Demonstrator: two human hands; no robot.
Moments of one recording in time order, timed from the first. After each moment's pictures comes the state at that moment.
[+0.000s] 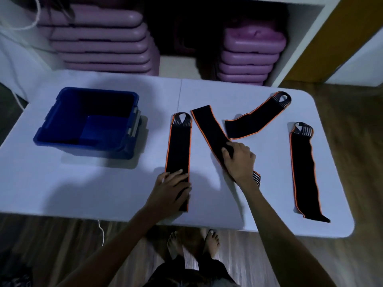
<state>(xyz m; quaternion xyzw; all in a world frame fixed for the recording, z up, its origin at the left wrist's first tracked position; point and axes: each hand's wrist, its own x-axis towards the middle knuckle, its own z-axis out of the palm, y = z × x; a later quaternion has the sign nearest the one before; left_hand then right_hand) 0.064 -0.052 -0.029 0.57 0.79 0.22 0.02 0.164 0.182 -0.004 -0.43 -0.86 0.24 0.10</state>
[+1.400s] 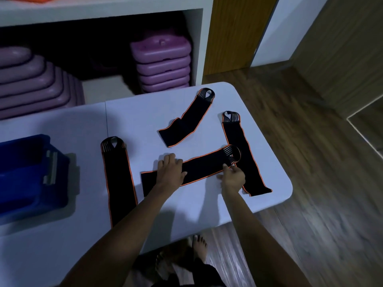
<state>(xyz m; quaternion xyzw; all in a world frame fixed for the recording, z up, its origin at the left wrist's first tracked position) 0.116 0.155 -0.028 0.58 0.81 0.00 0.12 0.284 0.227 -0.029 -0.73 -0.33 0.50 0.33</state>
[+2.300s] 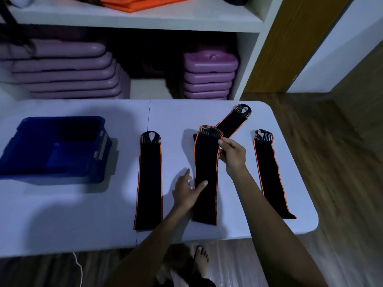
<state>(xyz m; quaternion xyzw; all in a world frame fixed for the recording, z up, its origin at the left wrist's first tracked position) 0.133 0.084 -0.023 0.23 0.80 0.43 0.36 0.185 0.248 0.044 -0.49 -0.43 0.69 0.32</state>
